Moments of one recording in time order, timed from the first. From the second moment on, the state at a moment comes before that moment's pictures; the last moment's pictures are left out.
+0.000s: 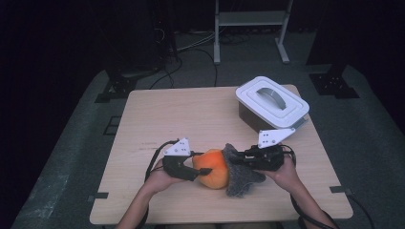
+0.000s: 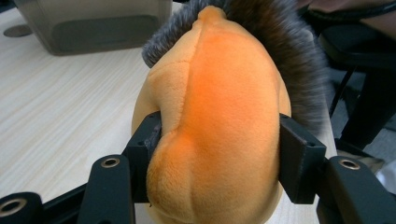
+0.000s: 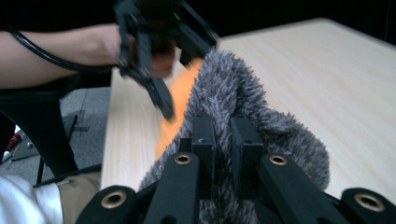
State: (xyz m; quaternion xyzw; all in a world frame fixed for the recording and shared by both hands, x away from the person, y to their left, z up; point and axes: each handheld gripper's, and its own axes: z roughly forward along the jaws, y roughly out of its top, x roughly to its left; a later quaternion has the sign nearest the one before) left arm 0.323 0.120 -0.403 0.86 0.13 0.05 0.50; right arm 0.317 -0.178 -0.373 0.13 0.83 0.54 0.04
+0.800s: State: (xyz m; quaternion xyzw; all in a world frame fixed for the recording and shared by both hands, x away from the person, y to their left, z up) left arm 0.329 0.111 -0.422 0.84 0.16 0.05 0.51; right arm 0.321 -0.184 -0.386 0.15 0.84 0.51 0.06
